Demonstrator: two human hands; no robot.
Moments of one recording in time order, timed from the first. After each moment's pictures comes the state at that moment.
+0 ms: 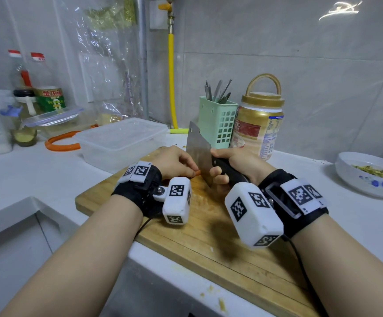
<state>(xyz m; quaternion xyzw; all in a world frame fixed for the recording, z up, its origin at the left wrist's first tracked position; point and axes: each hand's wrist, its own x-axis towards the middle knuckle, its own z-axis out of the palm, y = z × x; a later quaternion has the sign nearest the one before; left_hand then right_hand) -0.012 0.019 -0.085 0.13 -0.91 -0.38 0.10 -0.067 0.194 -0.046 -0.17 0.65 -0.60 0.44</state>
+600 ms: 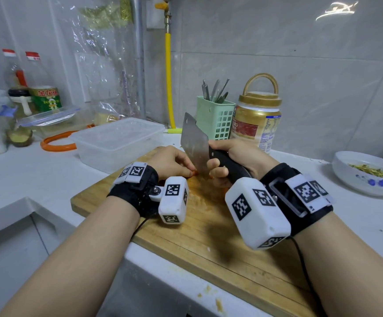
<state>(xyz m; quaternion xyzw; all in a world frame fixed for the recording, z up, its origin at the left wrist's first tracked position) -0.010 0.017 -0.087 0.11 -0.90 -0.40 0.12 -0.060 0.198 -0.030 -0.19 0.62 -0.62 0.45</state>
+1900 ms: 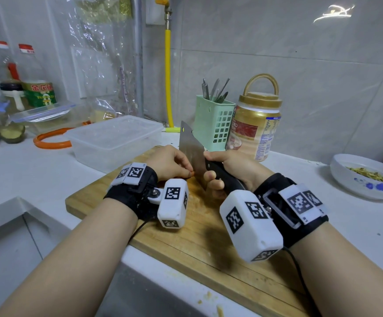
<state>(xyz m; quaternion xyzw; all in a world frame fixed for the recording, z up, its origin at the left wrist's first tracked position) -0.013 0.017 -0.087 0.12 -0.91 -0.38 0.13 -0.057 0.192 -0.045 -0.17 0.67 -0.58 0.43</state>
